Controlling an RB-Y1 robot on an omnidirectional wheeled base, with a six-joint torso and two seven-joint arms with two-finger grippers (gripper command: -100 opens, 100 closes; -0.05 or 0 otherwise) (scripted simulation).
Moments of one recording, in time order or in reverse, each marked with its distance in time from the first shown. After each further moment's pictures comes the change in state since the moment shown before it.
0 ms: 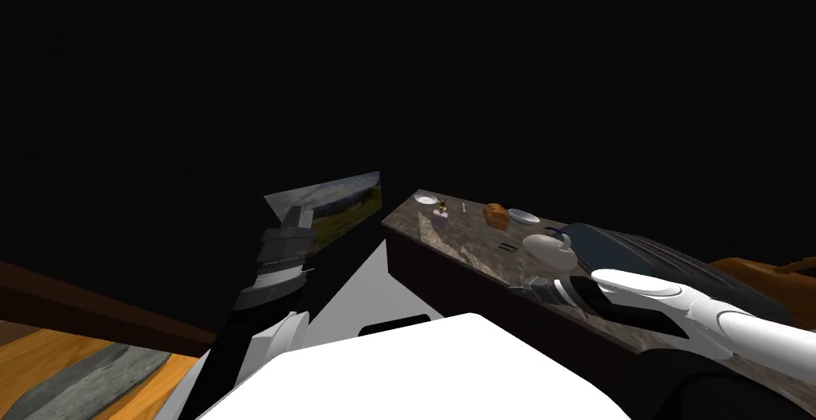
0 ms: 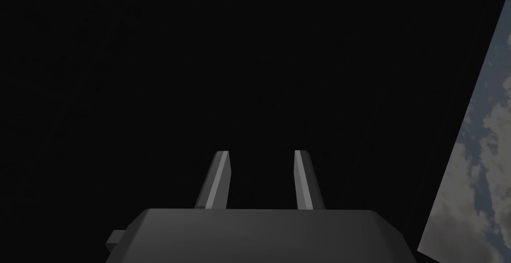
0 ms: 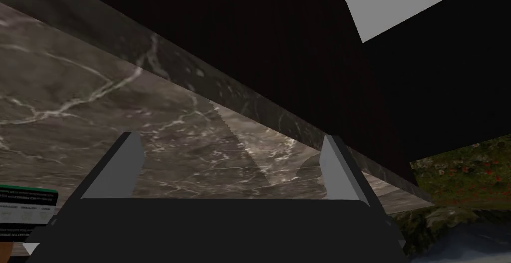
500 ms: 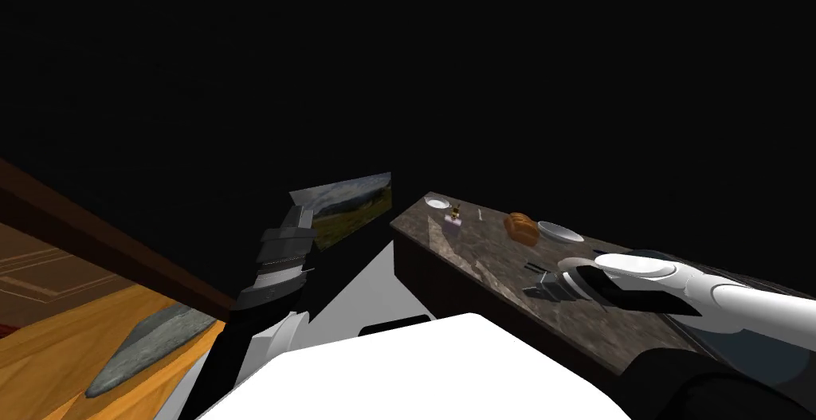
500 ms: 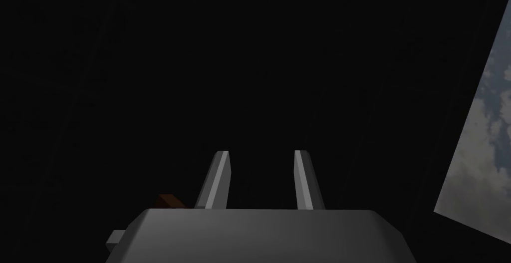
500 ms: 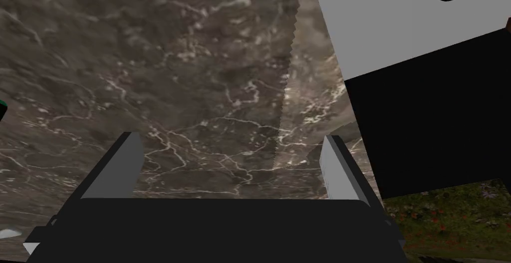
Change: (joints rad) left arm 0.000 0.000 0.000 0.000 0.000 0.000 0.000; right arm -0.031 -0.127 0.047 0.080 0.026 -0.111 0.038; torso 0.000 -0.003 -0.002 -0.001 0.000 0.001
